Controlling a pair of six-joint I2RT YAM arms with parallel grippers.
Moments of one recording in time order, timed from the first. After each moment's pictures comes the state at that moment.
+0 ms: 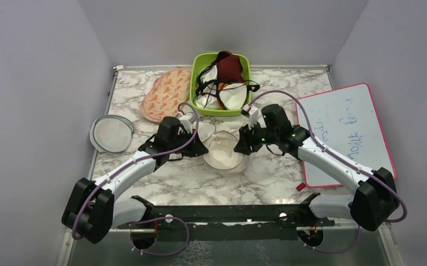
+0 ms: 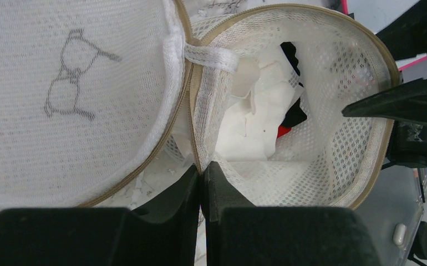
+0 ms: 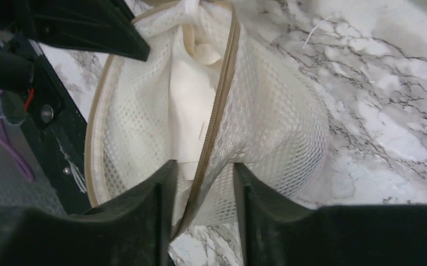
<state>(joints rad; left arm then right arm) -0.49 1.19 0.61 -0.05 0.49 -0.49 0.61 1.26 0.87 -0.33 -0.46 0.10</state>
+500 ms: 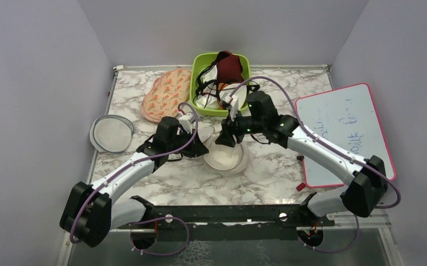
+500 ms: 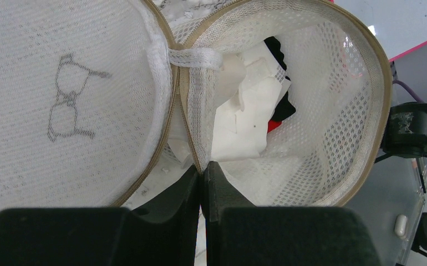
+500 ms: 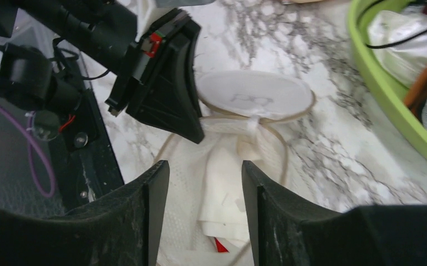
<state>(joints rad) -0.49 1.15 0.61 -0.06 0.51 -0.46 0.71 1.36 1.16 -0.33 -0.51 -0.01</state>
